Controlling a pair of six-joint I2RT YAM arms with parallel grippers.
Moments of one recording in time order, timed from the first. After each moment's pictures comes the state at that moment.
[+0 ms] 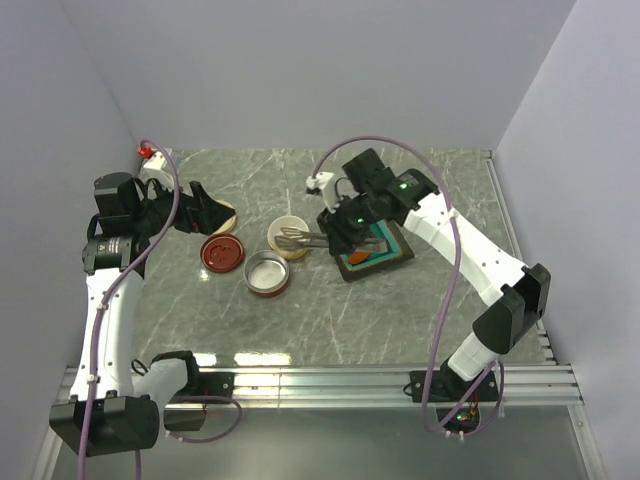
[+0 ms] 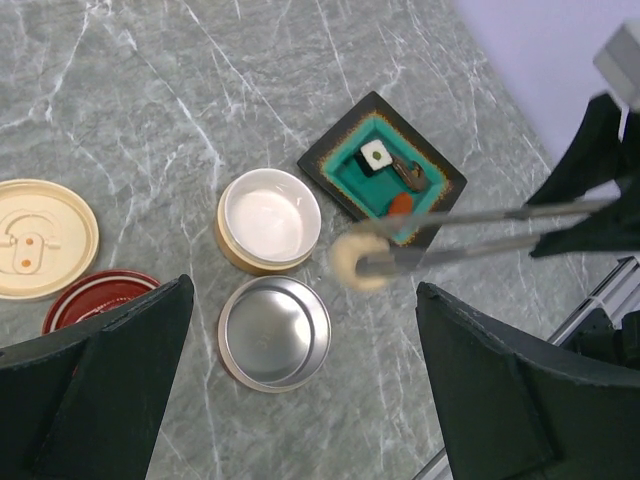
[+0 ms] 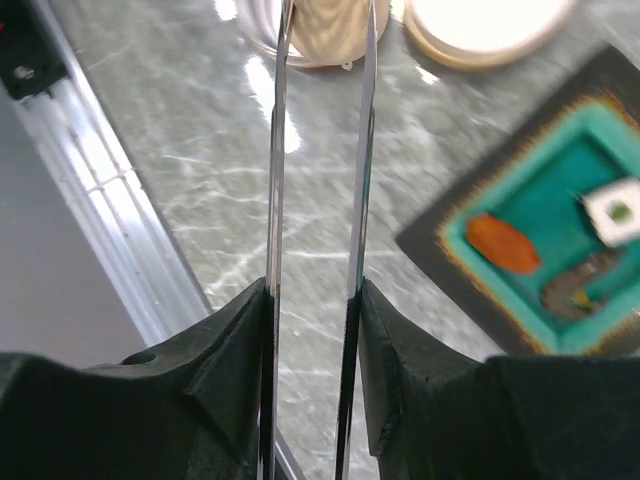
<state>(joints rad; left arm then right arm) 0.12 1.00 1.12 -0.51 0.77 -0.13 0.64 1.60 1.67 -1.08 -0.41 -0.28</state>
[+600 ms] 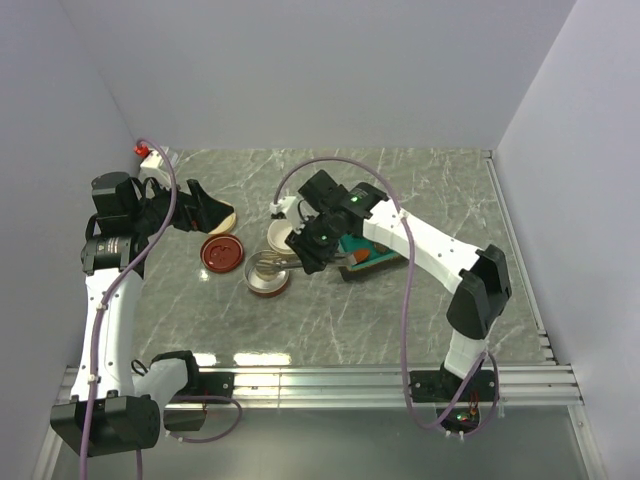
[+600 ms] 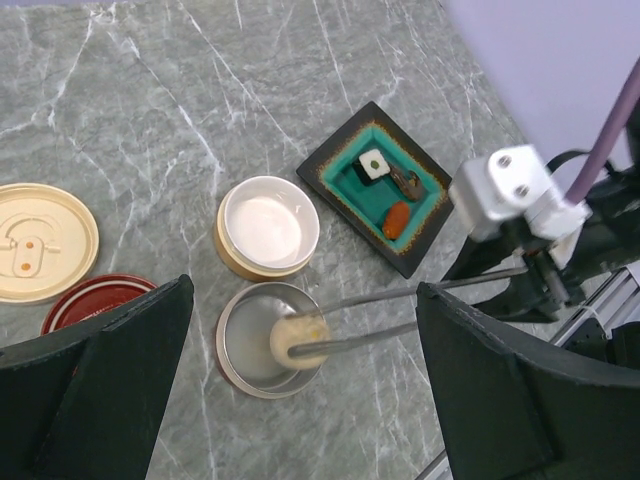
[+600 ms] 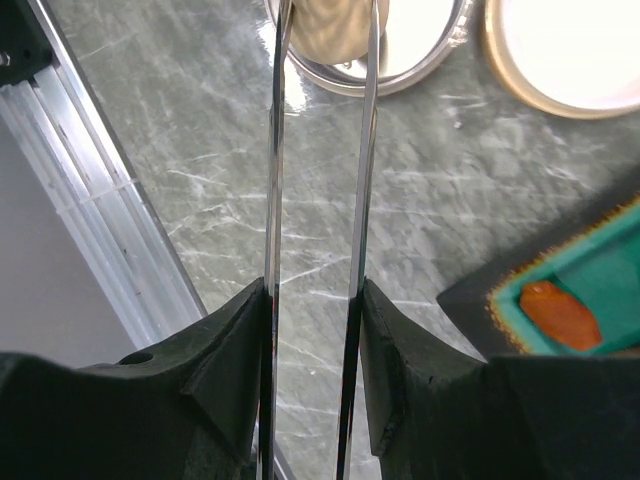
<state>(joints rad) 0.14 1.00 1.12 -0.49 0.77 -0.16 0.83 1.77 1.69 -1.01 -0.34 -0.23</state>
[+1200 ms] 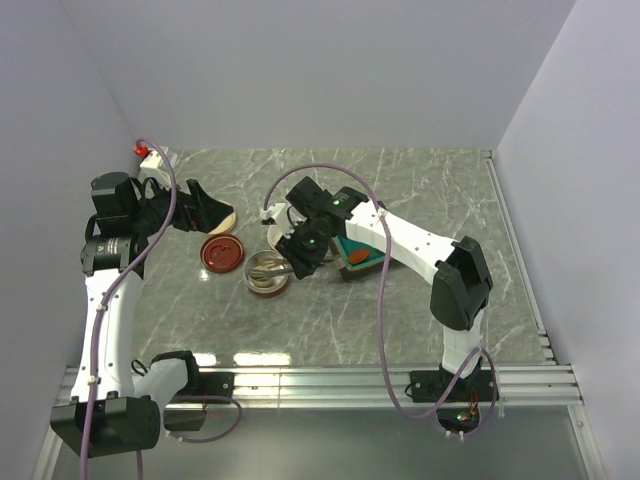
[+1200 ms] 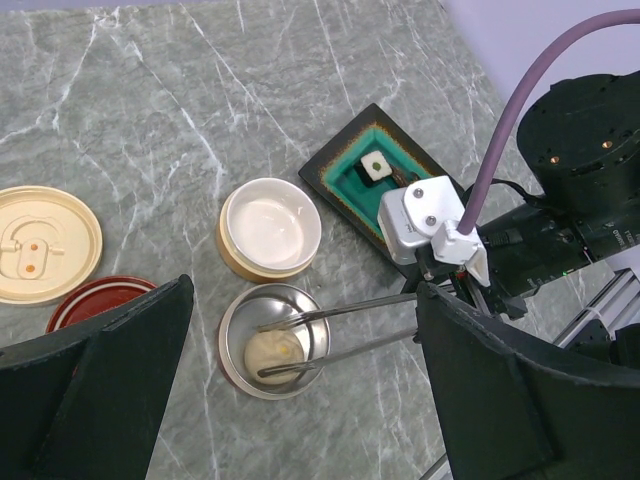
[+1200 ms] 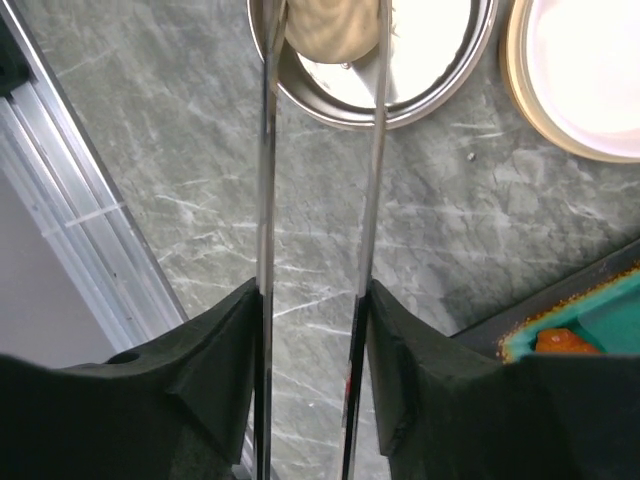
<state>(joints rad) 0.14 1.00 1.12 -0.49 0.77 -0.15 0.85 1.89 1.71 -0.96 -0.34 -0.21</state>
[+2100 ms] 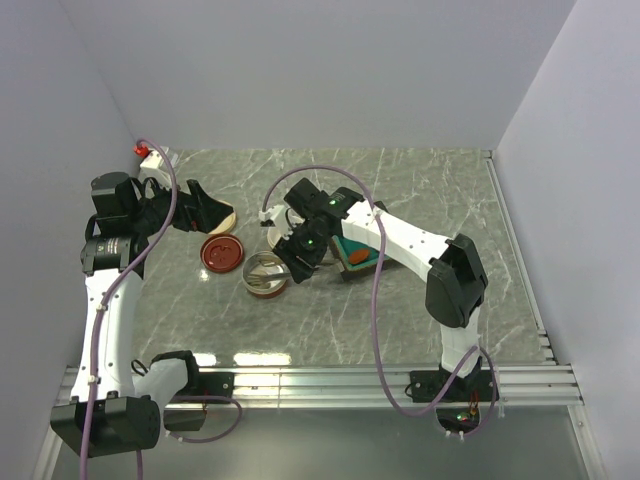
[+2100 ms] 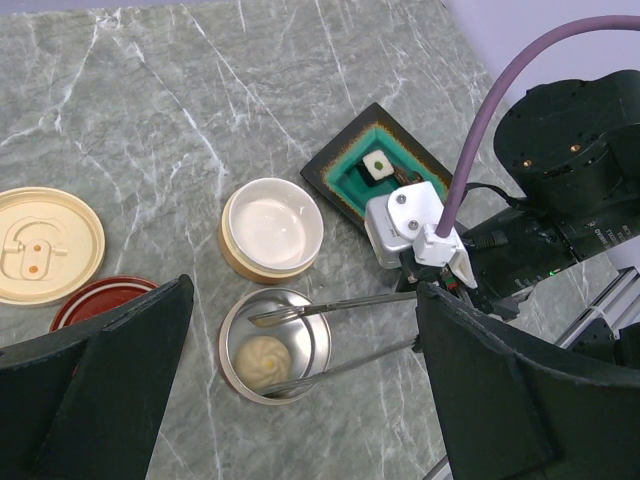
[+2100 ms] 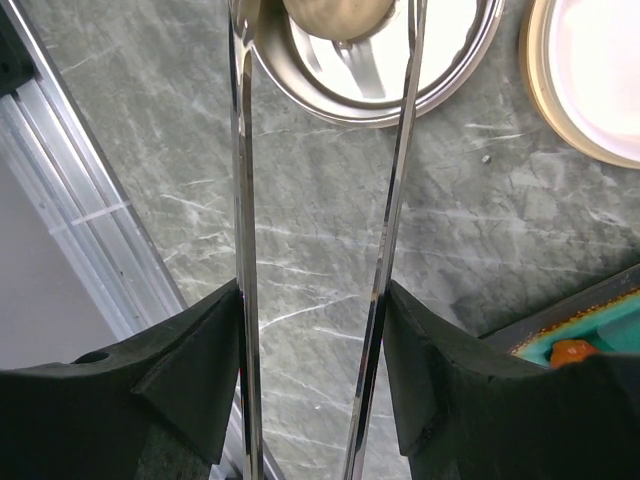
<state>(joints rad) 0.14 1.00 1.12 -0.49 0.77 -0.15 0.85 1.92 1.72 -0.97 -0.37 -0.21</state>
